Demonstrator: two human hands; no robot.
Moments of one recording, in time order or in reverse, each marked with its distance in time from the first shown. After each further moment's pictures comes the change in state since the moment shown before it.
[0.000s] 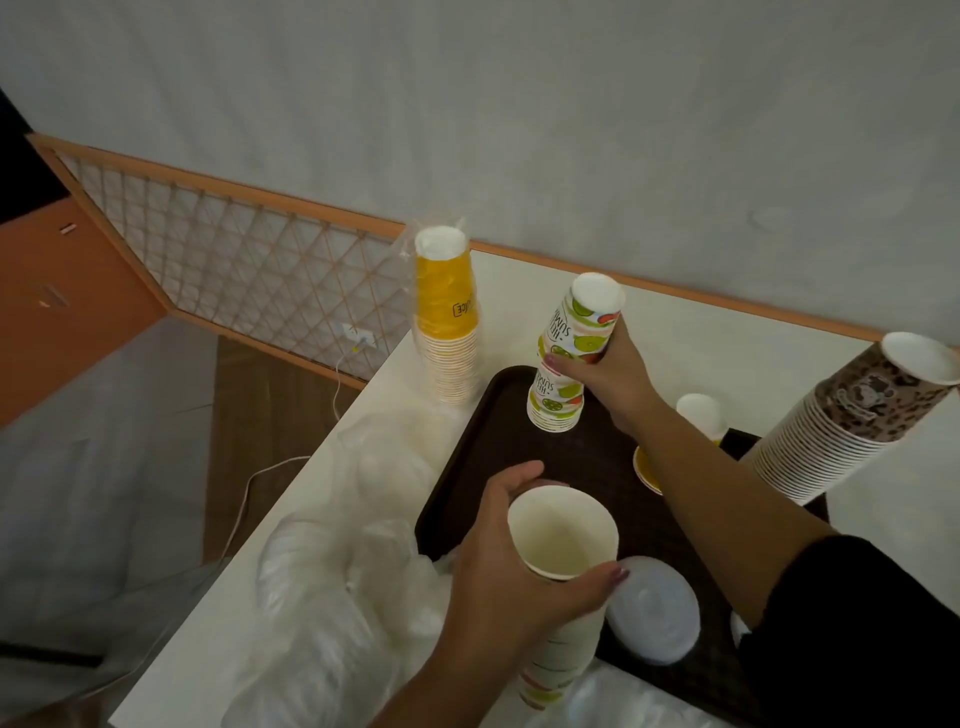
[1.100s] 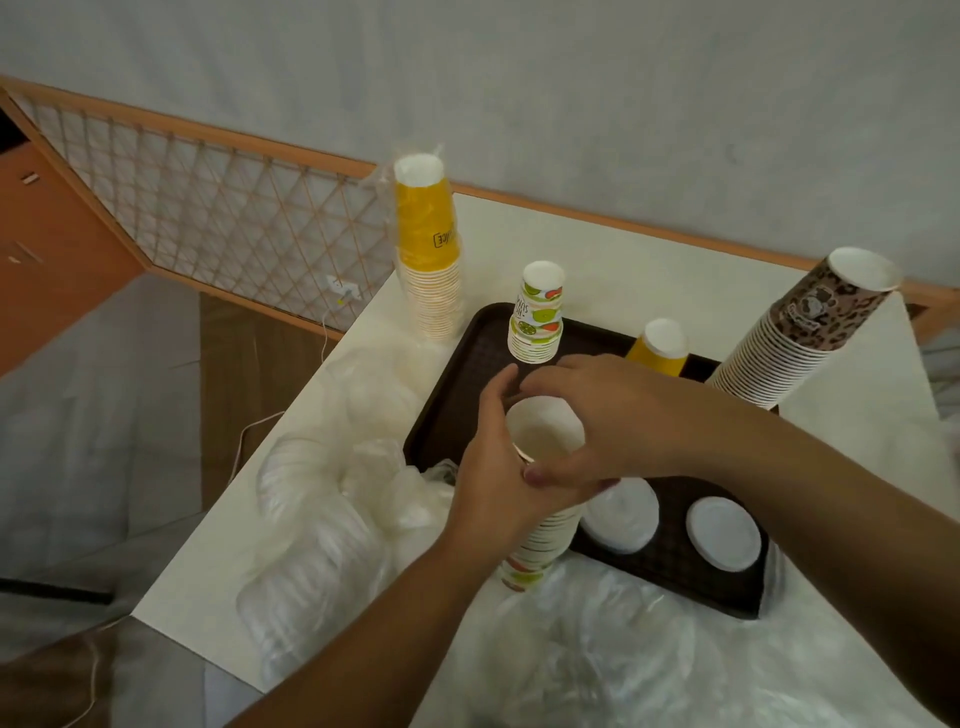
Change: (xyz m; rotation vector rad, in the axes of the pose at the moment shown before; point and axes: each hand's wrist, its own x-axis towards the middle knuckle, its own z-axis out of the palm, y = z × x) left_hand -0.010 0.010 0.012 0.033 -0.084 -0.018; right_hand -0.155 -0.099 -0.014 -1.127 -0.671 -0.209
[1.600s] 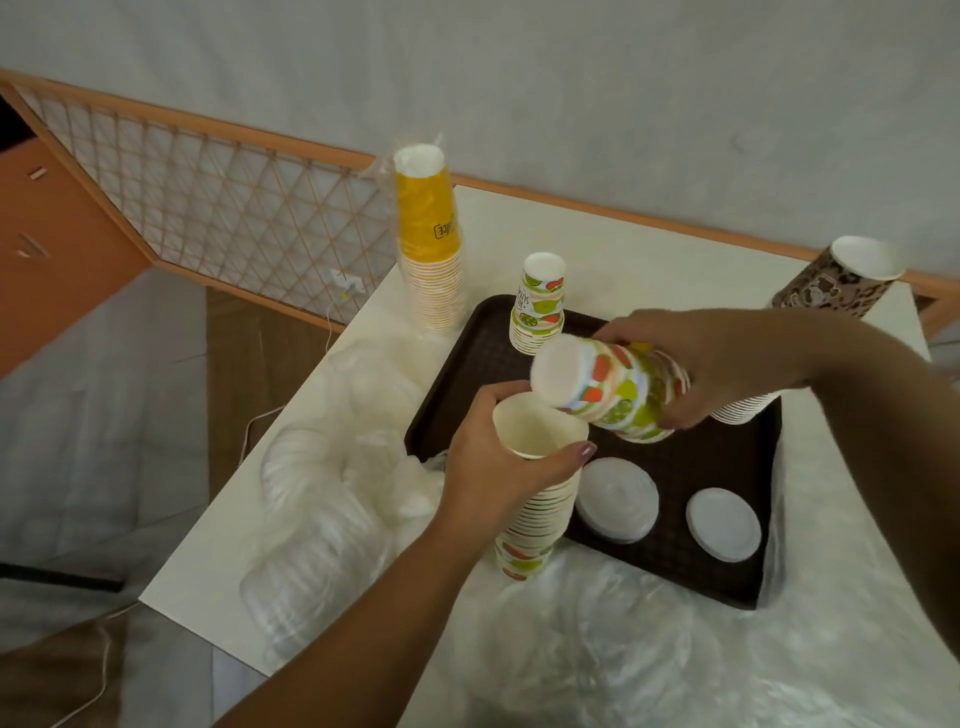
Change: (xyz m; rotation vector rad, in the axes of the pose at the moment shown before) left_hand 0.000 -0.004 -0.002 -0.073 0.104 -0.108; right_hand -0.015 0.074 -0.035 0.200 -0.211 -0.093
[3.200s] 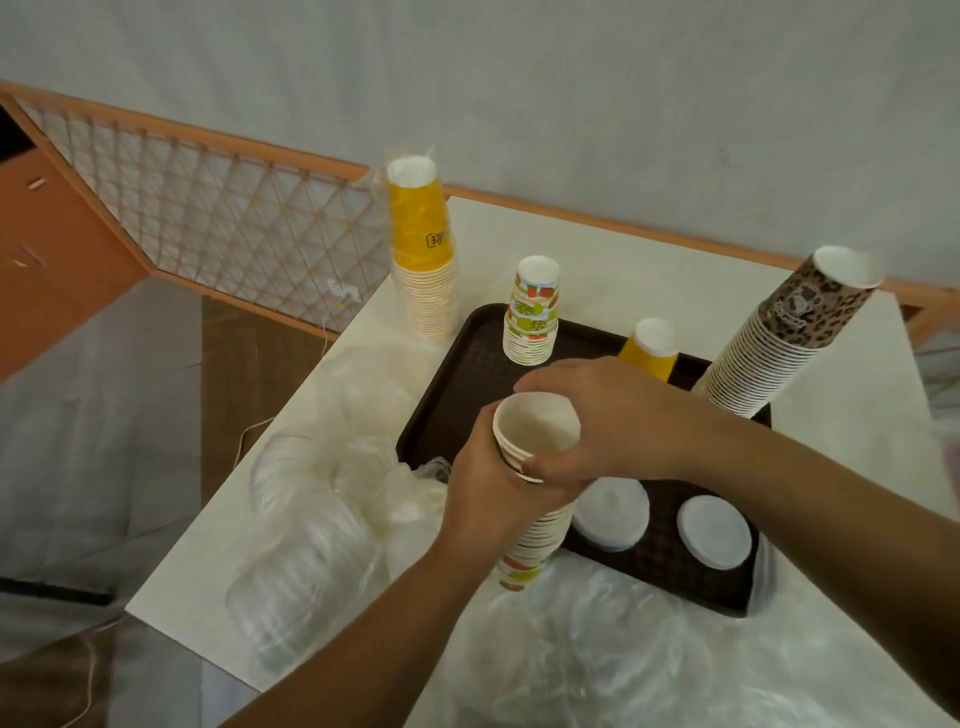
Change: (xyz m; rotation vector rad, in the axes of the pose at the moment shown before) left_hand -0.006 -0.010 0.012 0.061 -0.015 0.058; right_hand 0.020 -0.055 0.051 -0.046 0.343 -0.005
